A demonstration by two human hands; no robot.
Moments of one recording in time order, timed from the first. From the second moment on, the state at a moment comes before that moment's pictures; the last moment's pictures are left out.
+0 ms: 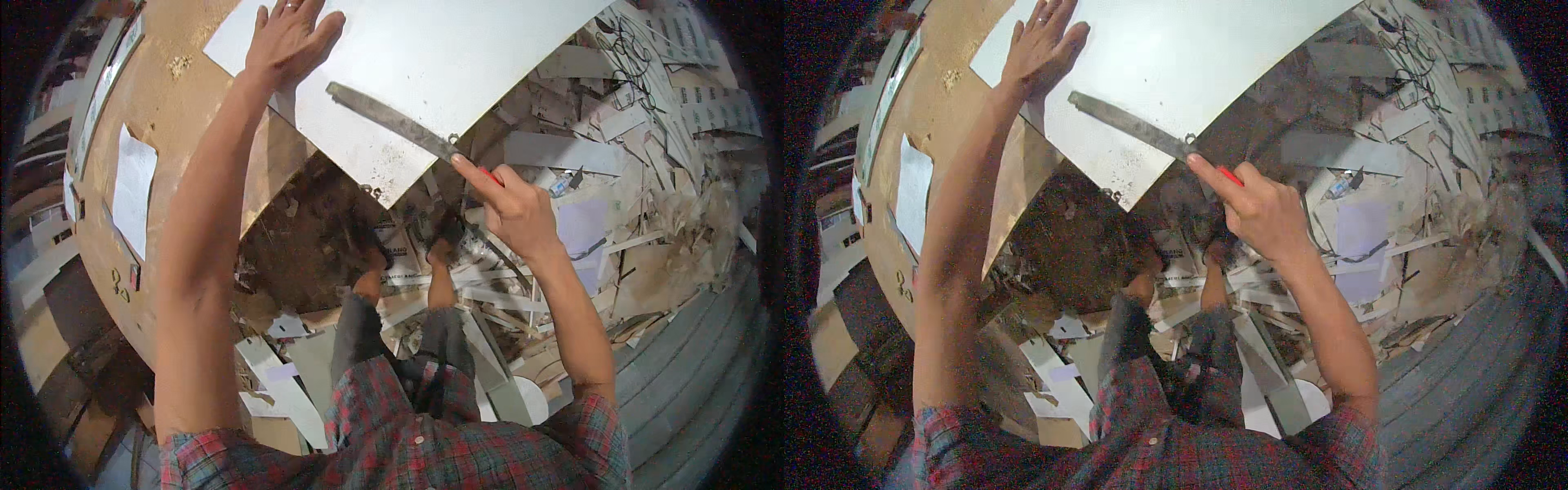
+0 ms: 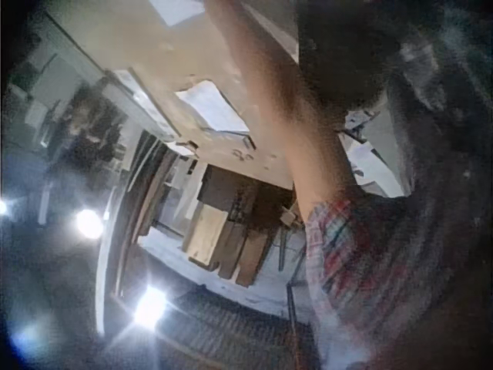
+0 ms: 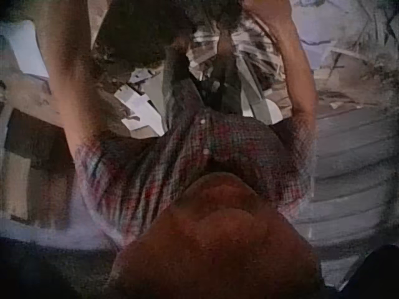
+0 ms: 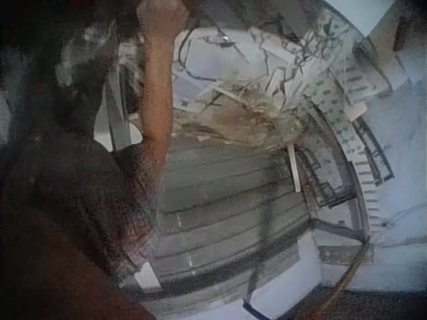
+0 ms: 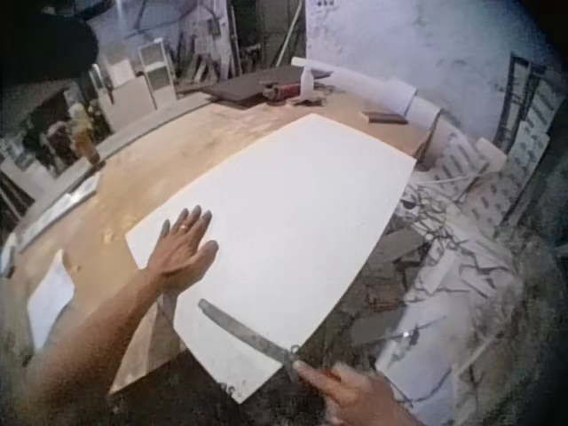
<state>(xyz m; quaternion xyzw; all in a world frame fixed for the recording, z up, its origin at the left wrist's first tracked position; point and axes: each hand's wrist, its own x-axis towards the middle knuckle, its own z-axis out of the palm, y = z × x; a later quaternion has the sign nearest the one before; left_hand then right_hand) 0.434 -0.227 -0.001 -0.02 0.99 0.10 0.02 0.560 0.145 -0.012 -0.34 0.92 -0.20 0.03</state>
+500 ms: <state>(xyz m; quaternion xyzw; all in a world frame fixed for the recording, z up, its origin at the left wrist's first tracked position) 0.403 -0.239 -0.032 0.04 1.00 0.02 -0.09 0.525 0.144 -0.007 -0.36 0.90 -0.23 0.03</state>
